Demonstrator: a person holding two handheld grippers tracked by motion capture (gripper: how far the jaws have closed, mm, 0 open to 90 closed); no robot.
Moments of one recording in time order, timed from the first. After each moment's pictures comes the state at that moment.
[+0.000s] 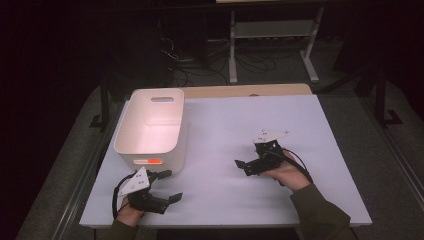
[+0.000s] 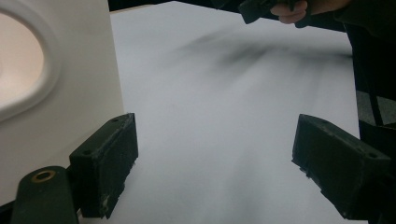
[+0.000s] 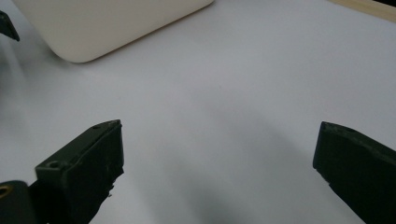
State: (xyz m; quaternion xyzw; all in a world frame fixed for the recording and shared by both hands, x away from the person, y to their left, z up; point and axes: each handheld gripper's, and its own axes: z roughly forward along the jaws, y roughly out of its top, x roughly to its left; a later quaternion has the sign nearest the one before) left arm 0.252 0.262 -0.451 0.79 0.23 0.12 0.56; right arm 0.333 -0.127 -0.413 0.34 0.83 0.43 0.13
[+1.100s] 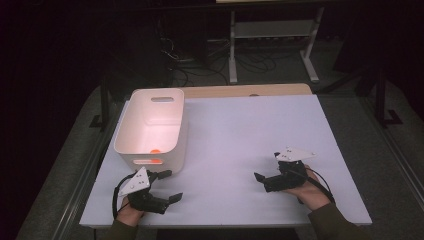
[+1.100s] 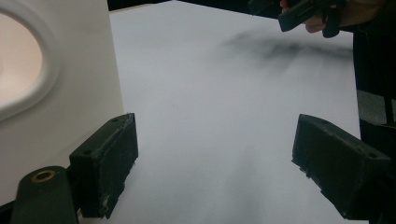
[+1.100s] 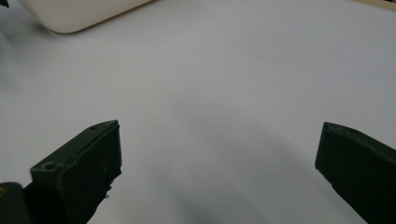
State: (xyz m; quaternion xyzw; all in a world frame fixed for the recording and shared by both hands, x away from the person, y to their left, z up) left arm 0.252 0.262 -0.451 0.79 0.23 0.12 0.56; right arm 0.285 -0.176 -0.431 0.37 0.80 0.43 0.17
